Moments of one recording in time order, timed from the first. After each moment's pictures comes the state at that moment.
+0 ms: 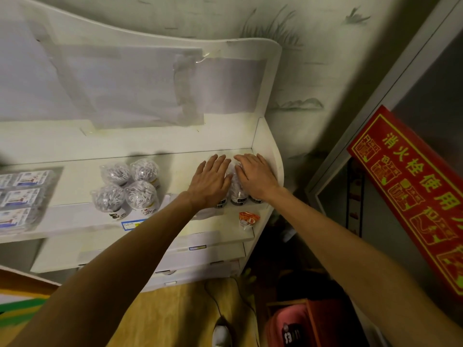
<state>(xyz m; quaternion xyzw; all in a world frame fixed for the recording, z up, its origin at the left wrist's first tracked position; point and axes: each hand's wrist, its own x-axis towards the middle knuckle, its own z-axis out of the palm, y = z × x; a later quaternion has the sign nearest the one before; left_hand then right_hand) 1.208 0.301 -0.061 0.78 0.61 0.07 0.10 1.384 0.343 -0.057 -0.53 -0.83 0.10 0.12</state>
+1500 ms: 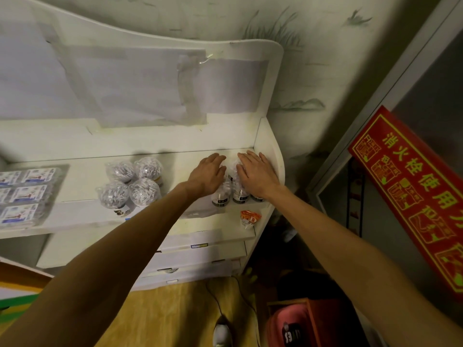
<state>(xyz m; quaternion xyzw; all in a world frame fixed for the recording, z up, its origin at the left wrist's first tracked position) 1.195 0.316 -0.050 0.74 0.63 0.15 0.18 1.380 0.341 -0.049 -0.54 -0.84 0.06 0.06</state>
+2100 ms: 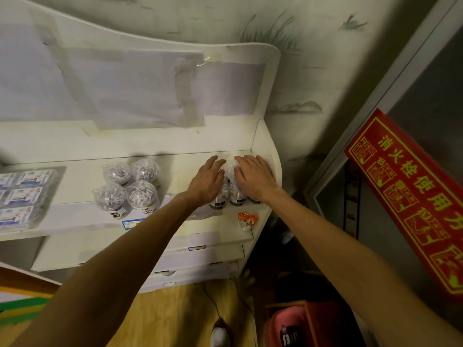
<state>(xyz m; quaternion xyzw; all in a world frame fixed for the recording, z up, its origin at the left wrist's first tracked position) 1.203 0.307 -0.068 0.71 0.63 0.22 0.22 1.381 0.339 -0.051 -0.54 -0.84 0.07 0.09</state>
